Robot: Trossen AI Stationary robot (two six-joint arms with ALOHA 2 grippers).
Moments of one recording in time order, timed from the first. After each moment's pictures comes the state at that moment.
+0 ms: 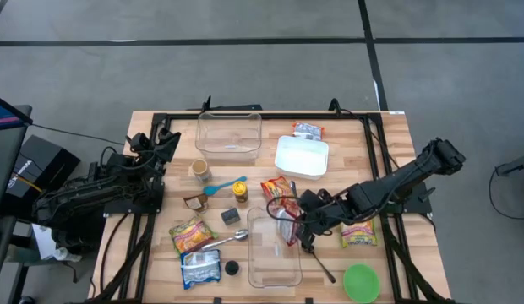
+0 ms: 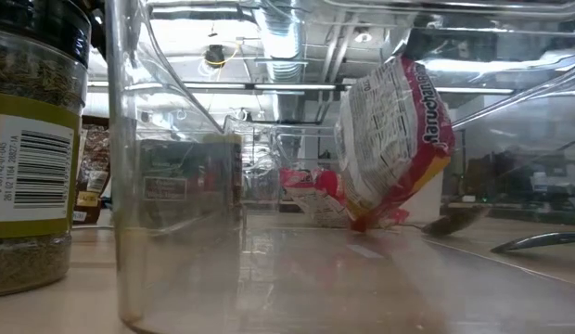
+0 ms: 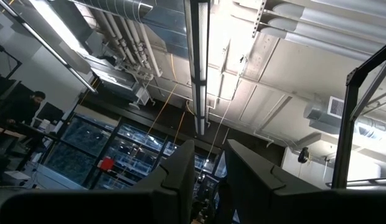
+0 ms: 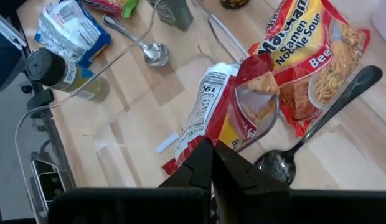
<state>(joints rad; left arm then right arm) 0.47 0.34 0.01 1.01 0.05 -0.56 0.47 1.49 1.18 -0.69 0.31 1.00</state>
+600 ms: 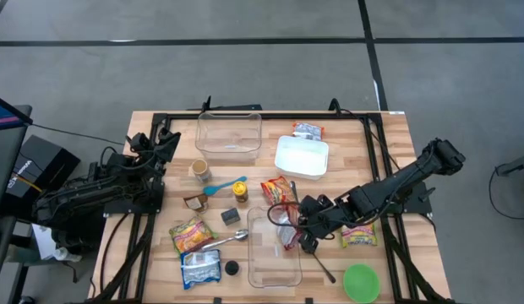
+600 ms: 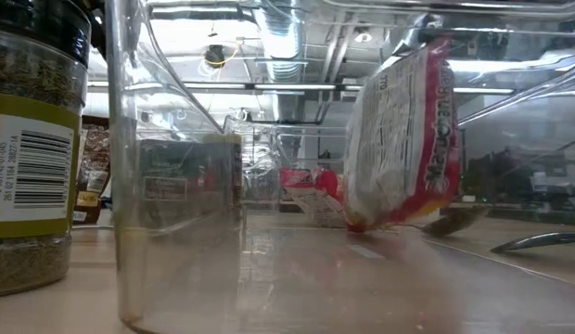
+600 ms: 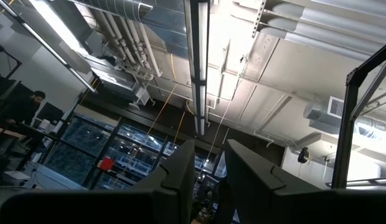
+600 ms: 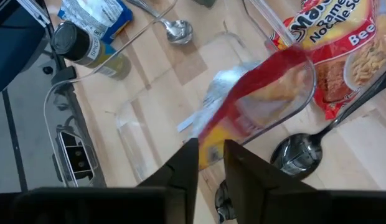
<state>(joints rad) 0.47 0.34 0.01 1.01 0.05 -0.56 0.49 1.49 1.18 -0.67 0.23 1.00</state>
